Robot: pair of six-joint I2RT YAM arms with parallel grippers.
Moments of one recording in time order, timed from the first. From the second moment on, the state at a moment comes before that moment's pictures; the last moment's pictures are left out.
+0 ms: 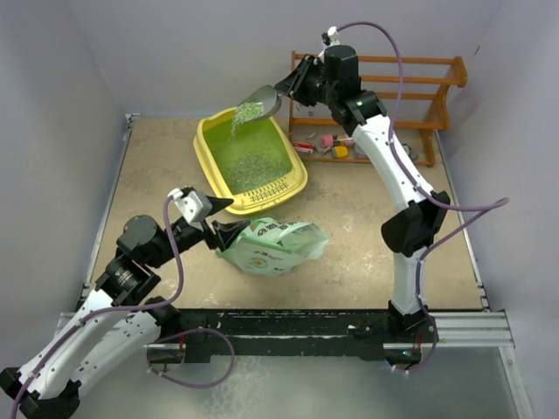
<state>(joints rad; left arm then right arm) -0.63 0.57 0.71 -0.09 0.29 -0.02 0.45 2.00 2.24 -0.50 -0.15 0.77</state>
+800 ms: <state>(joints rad) -0.62 0.57 0.70 -0.09 0.33 -0.02 0.44 2.27 2.44 -0.66 -0.16 0.33</state>
